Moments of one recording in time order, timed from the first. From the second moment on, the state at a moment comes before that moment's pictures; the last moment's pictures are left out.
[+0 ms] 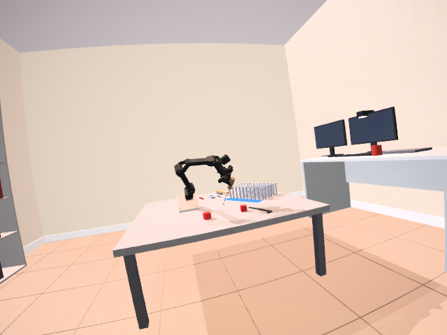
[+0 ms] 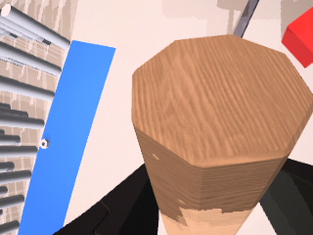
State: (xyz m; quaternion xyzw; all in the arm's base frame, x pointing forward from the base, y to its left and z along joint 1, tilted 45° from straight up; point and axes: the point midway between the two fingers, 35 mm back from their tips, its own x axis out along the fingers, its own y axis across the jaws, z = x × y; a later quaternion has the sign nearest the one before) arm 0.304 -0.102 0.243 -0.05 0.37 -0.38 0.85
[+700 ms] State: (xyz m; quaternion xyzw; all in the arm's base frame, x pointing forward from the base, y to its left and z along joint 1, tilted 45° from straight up) arm 0.300 -0.113 0.260 -0.33 0.46 -0.30 0.76
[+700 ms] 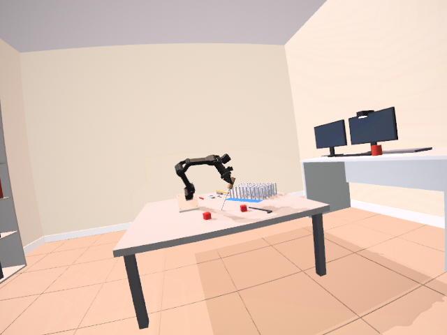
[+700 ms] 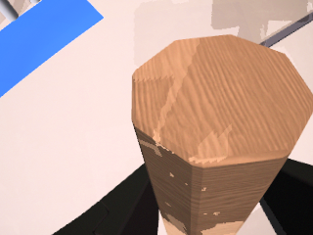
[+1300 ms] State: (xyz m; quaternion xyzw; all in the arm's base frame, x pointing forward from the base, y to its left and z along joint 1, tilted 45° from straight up) arm 0.290 -0.134 0.271 -0.54 0.56 -0.21 0.59
